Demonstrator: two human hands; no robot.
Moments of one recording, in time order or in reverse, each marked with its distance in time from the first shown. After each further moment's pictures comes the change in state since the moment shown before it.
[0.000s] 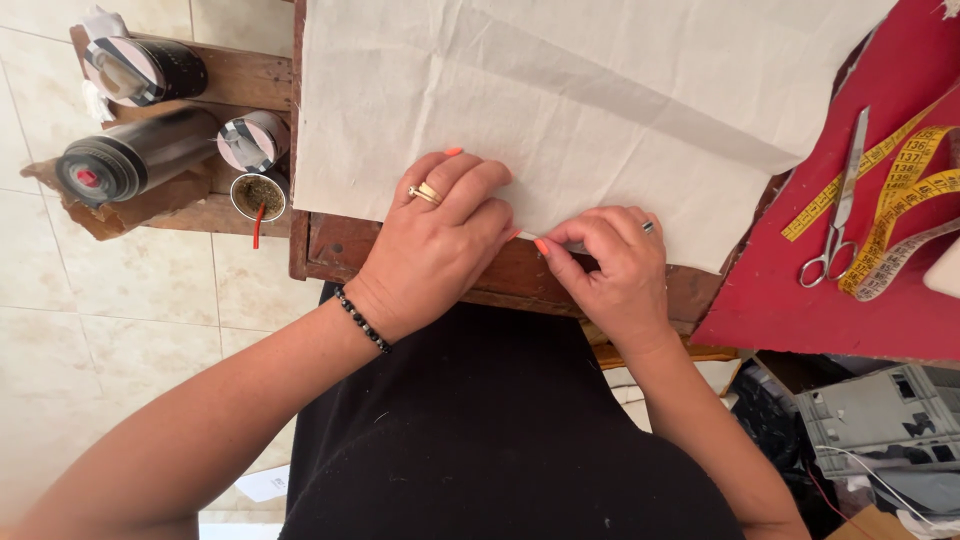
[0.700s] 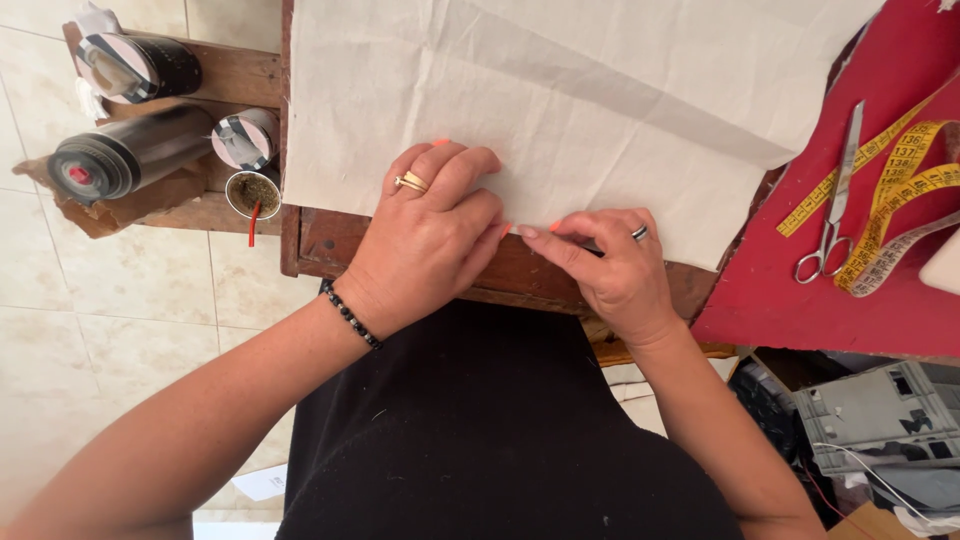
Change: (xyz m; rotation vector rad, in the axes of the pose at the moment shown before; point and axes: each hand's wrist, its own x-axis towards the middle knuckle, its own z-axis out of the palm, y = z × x) left_hand -0.002 0.000 -0.001 -0.087 -0.117 -0.102; right_hand -0.010 0.014 -0.004 -0.122 -0.006 -0.241
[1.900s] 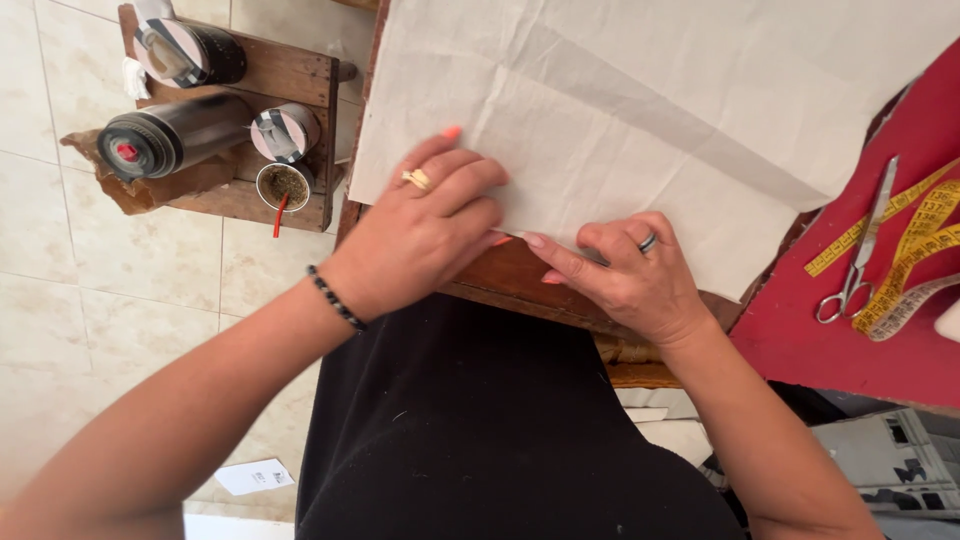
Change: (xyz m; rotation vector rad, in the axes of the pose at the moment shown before) left_hand -0.012 -0.034 -0.045 -0.037 -0.051 0.133; right_hand 0.027 0.011 0.000 -0.380 -0.177 -0.415
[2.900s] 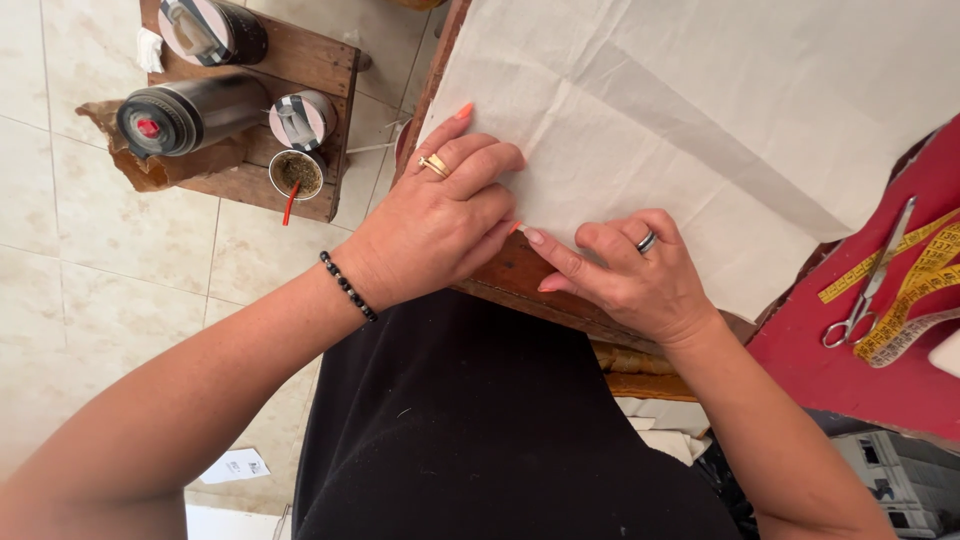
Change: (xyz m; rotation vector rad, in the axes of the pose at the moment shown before) left_hand -0.017 -0.020 -0.011 -0.066 0.051 -0.055; right_hand 0.049 -0.004 -0.002 -0.101 -0.014 -0.149
